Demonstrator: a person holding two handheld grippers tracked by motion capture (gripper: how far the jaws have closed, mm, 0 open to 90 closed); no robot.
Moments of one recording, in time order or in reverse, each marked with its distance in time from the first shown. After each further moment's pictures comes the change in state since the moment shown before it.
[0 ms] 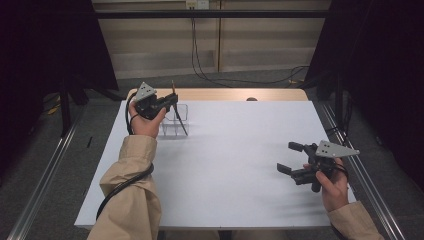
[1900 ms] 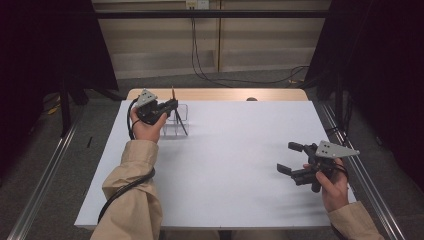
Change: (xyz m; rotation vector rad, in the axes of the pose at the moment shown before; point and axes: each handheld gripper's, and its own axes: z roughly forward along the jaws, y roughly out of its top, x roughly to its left) left arm 0.000 -0.020 0.002 0.010 0.010 -0.031; right arm 0.001 0.000 0.000 -0.001 0.006 -0.004
